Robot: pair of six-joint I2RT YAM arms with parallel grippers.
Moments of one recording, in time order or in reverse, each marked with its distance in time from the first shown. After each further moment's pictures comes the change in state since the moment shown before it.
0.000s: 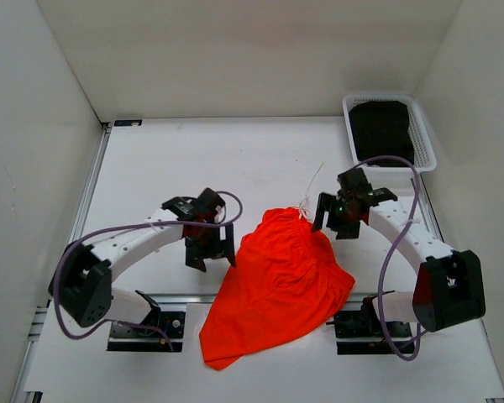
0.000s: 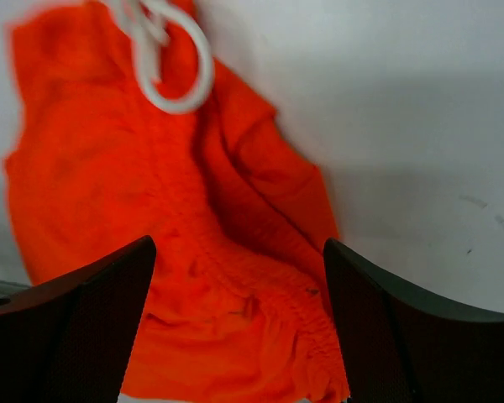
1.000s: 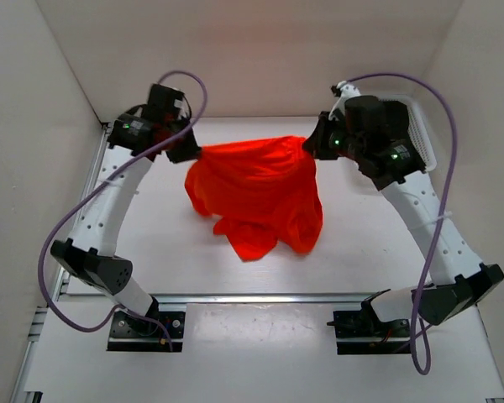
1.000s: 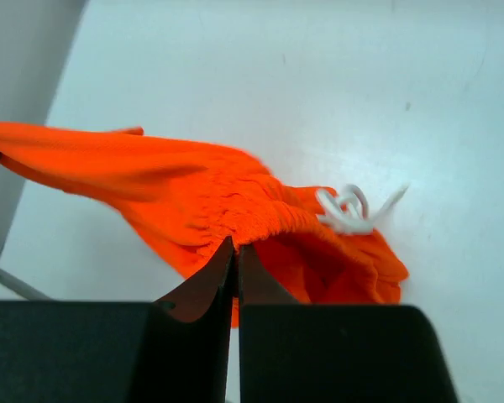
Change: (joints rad) left arm 0.245 0.257 0.964 -0.246 -0.243 0.127; right arm 0.188 0.081 0.685 -0.010 0.064 -0.089
